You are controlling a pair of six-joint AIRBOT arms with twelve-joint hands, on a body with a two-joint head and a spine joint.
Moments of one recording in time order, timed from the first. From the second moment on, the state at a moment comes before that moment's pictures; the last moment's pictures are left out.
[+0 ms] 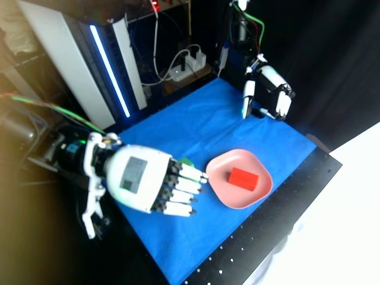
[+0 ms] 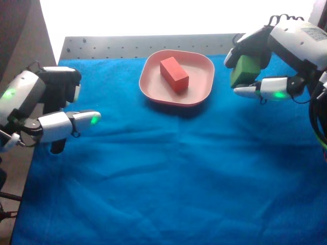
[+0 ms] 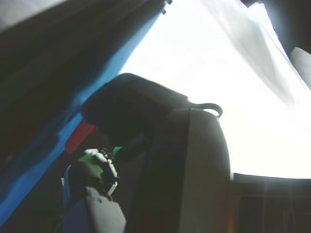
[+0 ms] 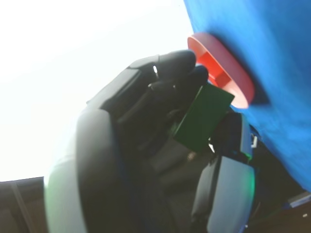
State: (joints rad) left arm 1.09 -1.22 1.32 -0.52 -1.22 0.80; right arm -0.79 -1.19 1.33 0.28 0.87 -0.74
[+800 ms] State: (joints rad) left arm 1.09 -1.22 1.28 -0.45 -1.26 0.80; right arm -0.66 -1.27 1.52 0.24 0.76 -0.73
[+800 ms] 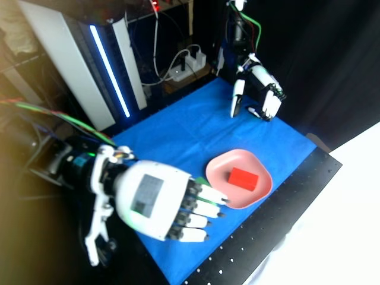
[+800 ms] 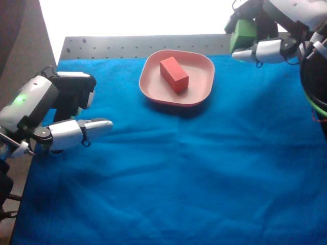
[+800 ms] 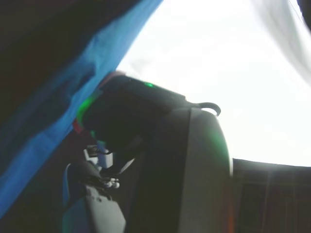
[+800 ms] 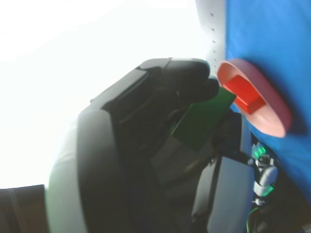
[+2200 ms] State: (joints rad) left arm 1.10 -1.22 1.26 -0.41 -1.28 0.77; right arm -0.61 -1.48 1.76 0.26 0.70 -0.73
